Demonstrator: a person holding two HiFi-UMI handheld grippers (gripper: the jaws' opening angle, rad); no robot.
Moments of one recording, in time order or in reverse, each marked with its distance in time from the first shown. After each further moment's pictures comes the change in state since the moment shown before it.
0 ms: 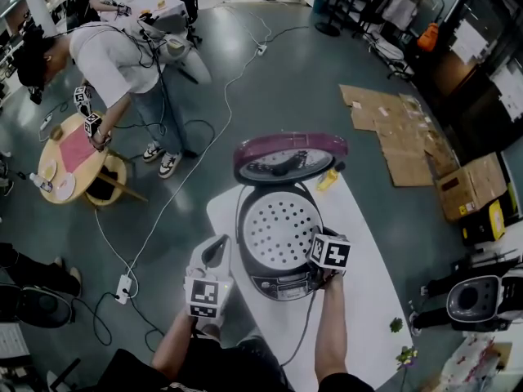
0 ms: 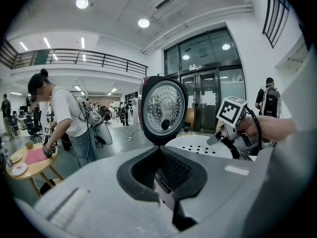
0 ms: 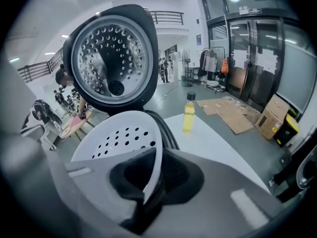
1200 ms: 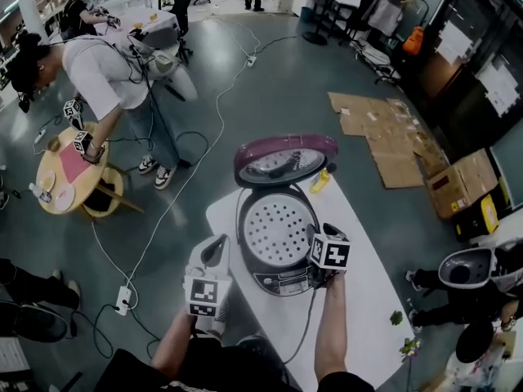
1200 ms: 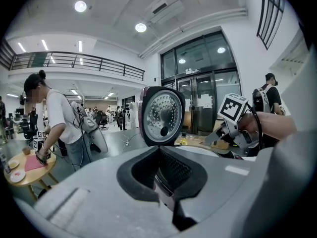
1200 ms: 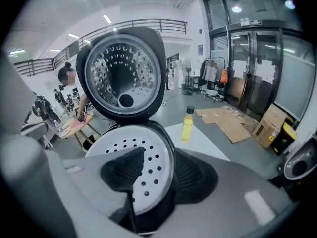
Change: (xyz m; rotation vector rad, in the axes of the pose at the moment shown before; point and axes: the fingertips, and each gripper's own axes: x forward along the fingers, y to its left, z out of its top) left arm -0.011 0.004 0.020 0.026 -0.045 -0.033; right arm -0.036 0.007 0.020 -0.041 -0.080 -0.029
